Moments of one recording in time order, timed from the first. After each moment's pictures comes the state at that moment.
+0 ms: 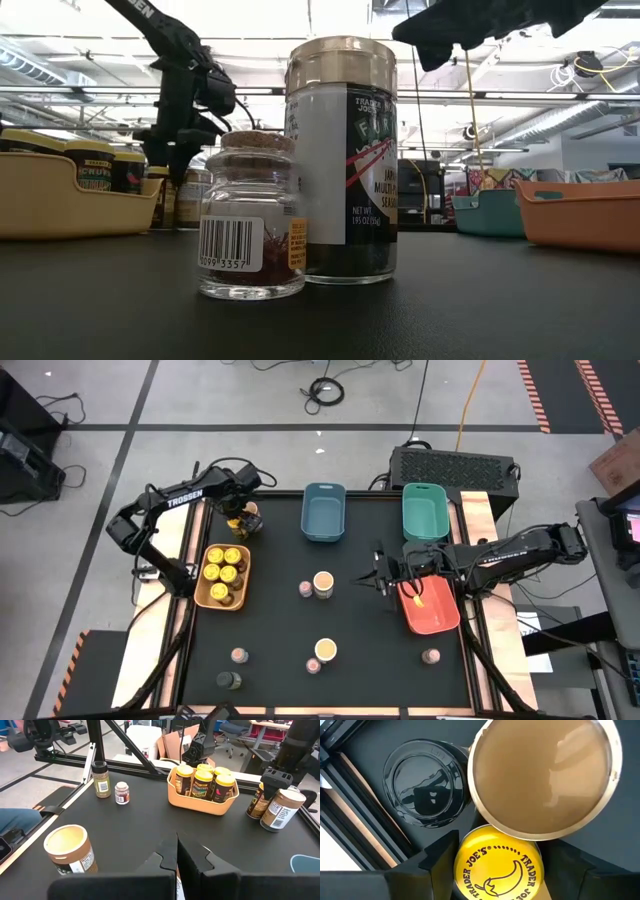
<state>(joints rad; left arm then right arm) 0.83 1.56 1.12 -1.08 -0.10 -0.17 0.07 1.15 0.69 0.17 -0.07 -0.09</state>
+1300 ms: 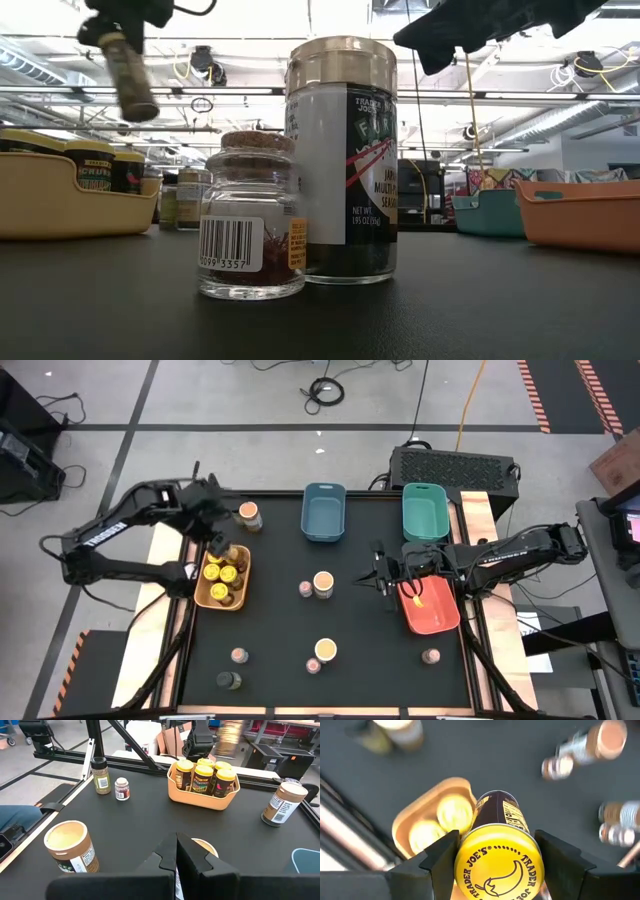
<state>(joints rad) 0.45 1.04 1.32 -1.50 0.14 -0.45 0.07 1.15 0.69 0.15 -0.07 -0.07</state>
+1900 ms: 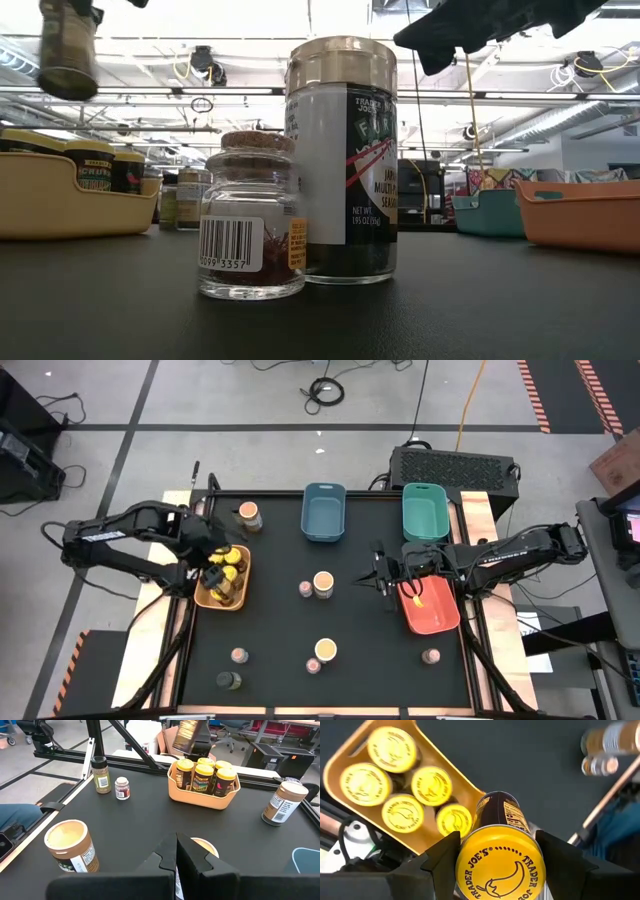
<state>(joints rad) 0.05 1.05 1.32 -1.57 0.21 -0.70 0.07 1.15 0.69 0.15 -0.07 -0.07</state>
